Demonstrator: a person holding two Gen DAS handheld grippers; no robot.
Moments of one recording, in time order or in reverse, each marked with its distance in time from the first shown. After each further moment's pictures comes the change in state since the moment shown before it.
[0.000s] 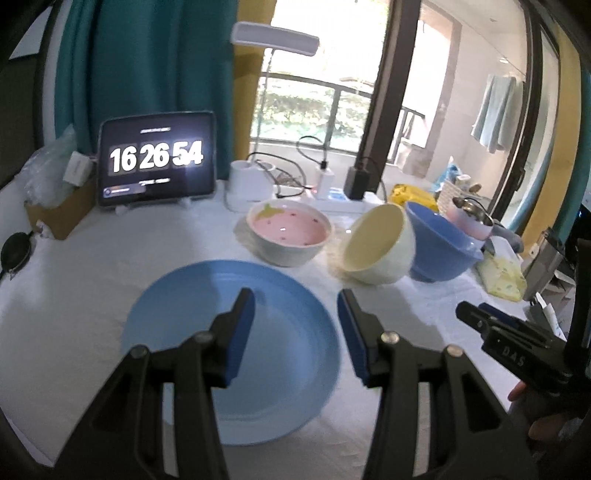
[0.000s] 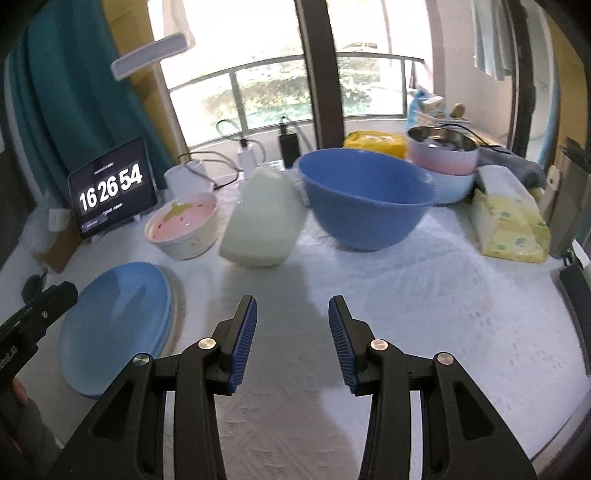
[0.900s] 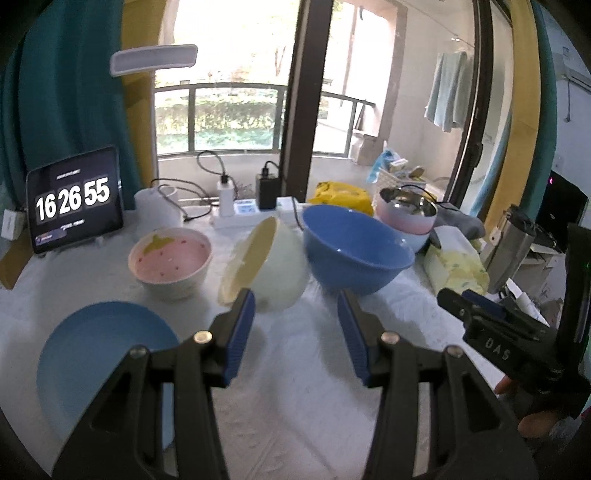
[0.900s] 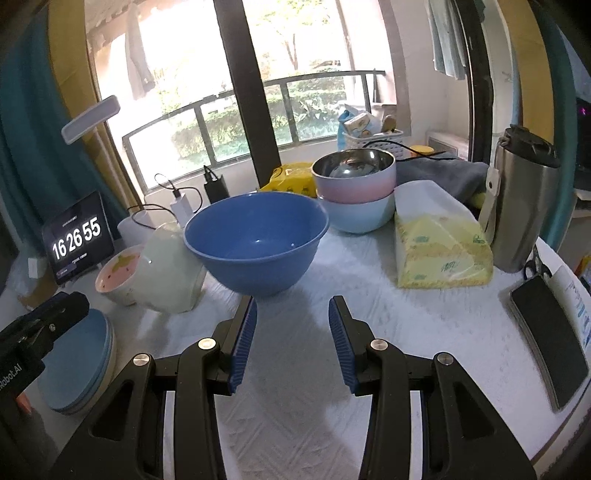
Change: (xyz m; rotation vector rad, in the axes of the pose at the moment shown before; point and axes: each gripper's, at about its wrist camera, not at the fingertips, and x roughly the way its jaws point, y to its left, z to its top) left arm 0.034 -0.128 0.021 0.137 -0.009 -0.115; right arm -0.014 -0.105 0.026 0.087 -0.099 -0.049
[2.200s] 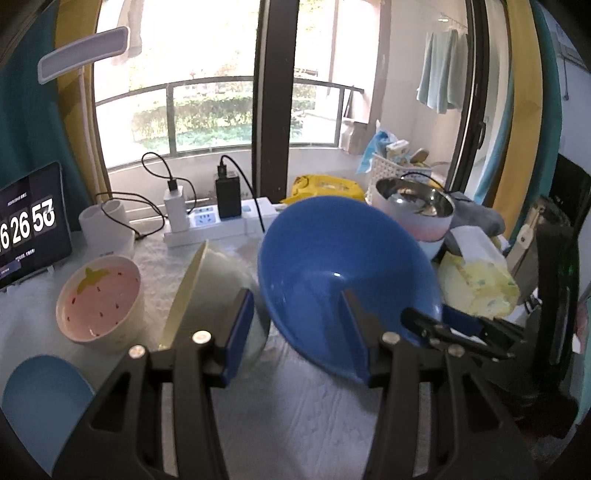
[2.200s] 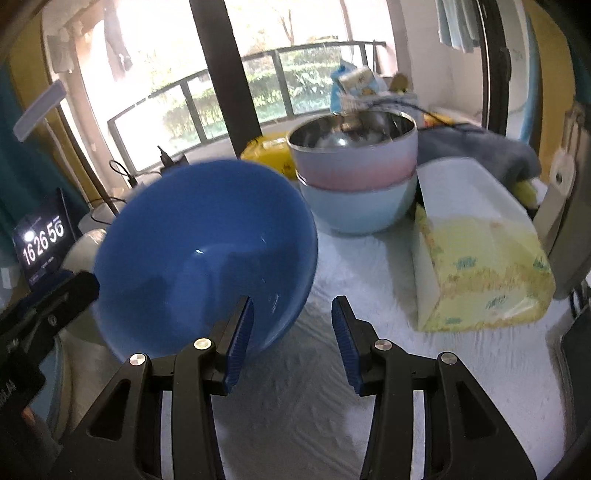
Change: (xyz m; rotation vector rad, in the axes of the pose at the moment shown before) left arm 0.106 -0.038 0.027 0.071 0.031 0.001; right arm 0.108 -0.032 0.024 0.016 0.128 0.001
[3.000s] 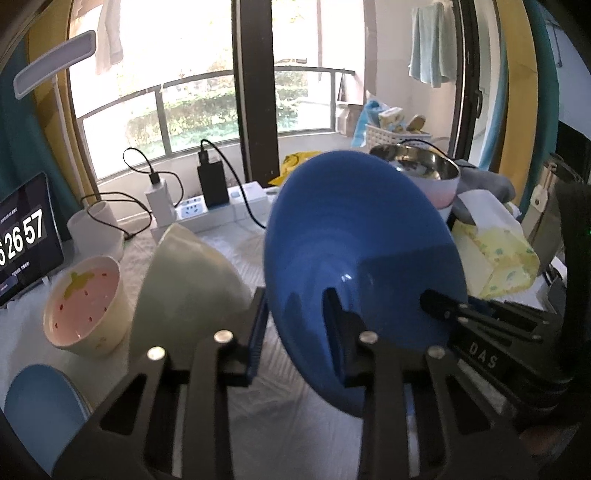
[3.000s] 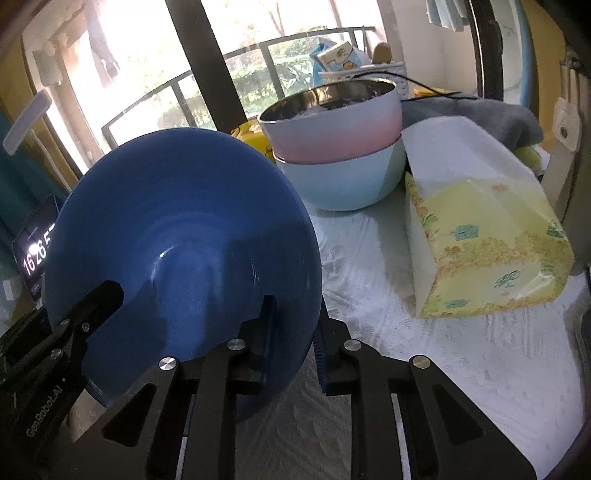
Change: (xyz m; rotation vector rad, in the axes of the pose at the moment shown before) left arm 0.020 -0.015 -0.013 0.087 0.036 0.024; right arm -0.002 -0.012 -0.008 0.050 0.007 0.021
